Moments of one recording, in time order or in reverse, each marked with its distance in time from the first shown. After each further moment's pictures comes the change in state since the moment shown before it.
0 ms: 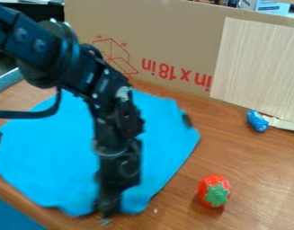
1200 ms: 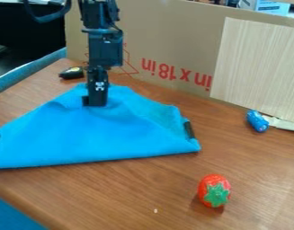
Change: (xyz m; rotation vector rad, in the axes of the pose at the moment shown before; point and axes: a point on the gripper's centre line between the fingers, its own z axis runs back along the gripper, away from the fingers) arm -0.036 0.148 0.070 -0.182 -0.022 0.270
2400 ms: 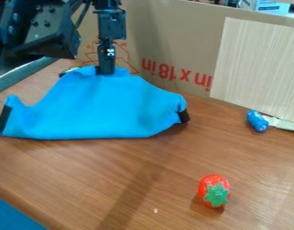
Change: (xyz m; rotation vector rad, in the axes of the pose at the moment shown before) arm 0.028 0.112 0.015 -0.071 -0.032 0.049
